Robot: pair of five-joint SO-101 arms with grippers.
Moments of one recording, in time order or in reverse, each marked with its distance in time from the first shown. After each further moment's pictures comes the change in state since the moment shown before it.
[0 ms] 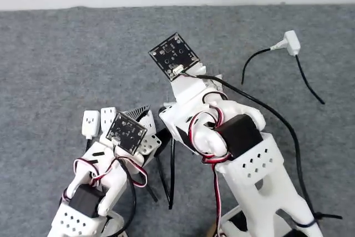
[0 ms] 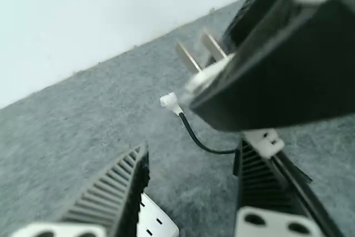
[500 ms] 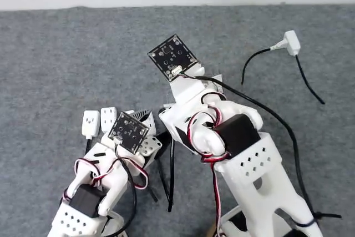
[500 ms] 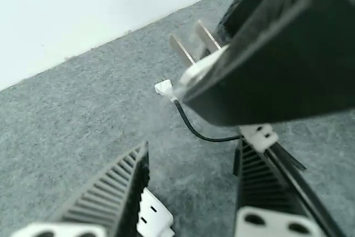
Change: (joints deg) left arm 0.4 0.0 -0.2 2.6 0.8; right arm 0.0 0.0 1.8 -1.1 -0.2
